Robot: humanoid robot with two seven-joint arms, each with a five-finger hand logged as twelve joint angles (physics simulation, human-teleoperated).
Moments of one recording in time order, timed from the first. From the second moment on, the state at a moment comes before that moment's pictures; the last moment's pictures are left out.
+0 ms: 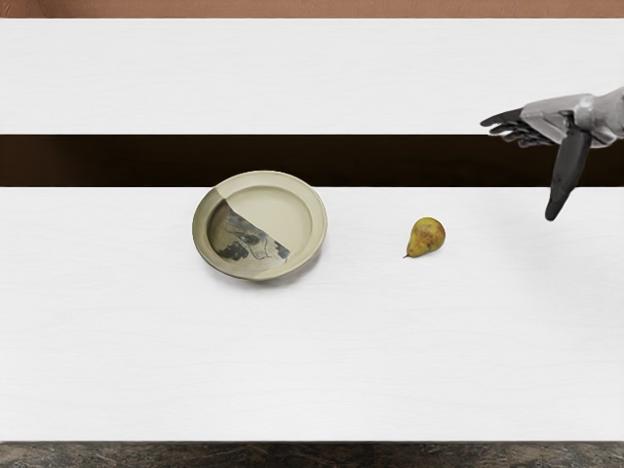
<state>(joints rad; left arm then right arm) -0.06 0.00 -0.15 -0.11 0.02 0.02 0.07 1.23 -0.87 0.35 1.20 -0.71 0.61 -0.43</state>
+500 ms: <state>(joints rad) -0.06 0.00 -0.15 -0.11 0.02 0.02 0.07 1.30 -0.77 0.40 1.28 -0.69 0.61 -0.60</state>
